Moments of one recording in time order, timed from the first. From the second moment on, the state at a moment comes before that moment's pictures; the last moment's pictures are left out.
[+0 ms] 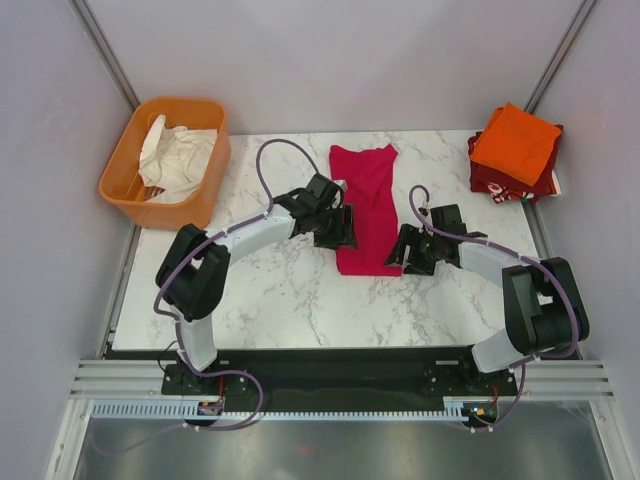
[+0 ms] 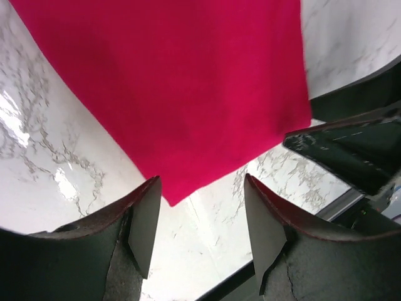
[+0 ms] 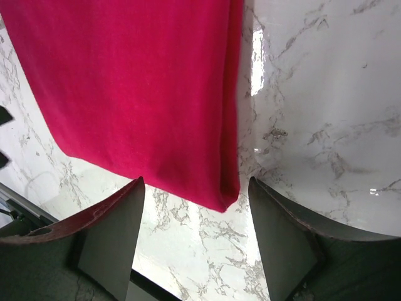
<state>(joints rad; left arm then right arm) -0.69 1.89 1.37 -0.46 0.23 -0.58 0.19 1.52 0.73 -0.22 -0.42 0.49</state>
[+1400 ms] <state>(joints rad) -0.71 1.94 1.24 -0.33 0.19 -0.67 0.19 1.49 0.64 -0.19 -0.45 0.49</state>
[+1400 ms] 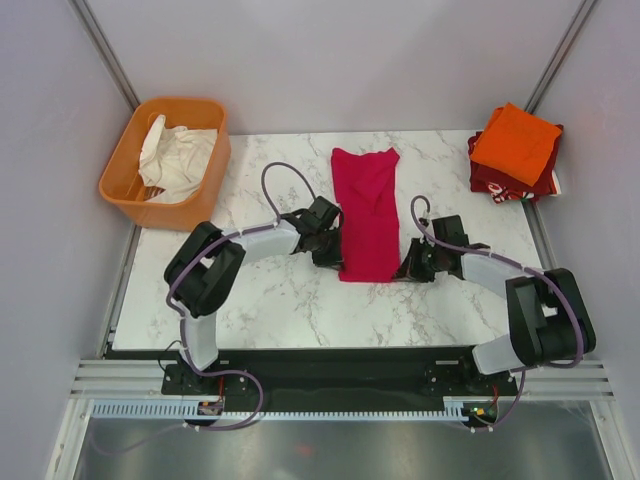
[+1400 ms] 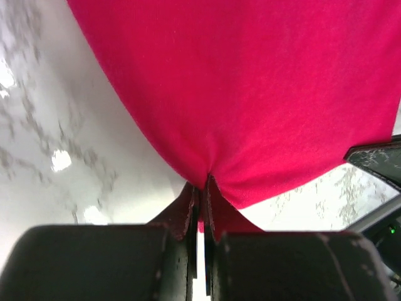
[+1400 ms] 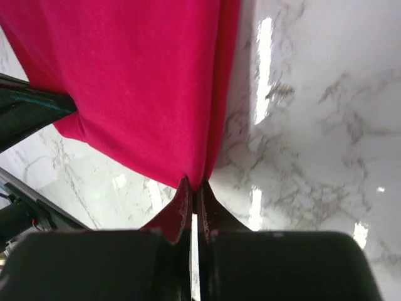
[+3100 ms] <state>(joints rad) -0.49 2.02 1.80 -0.81 0.41 -0.63 0.21 1.63 1.36 -0.53 -0.30 0.53</state>
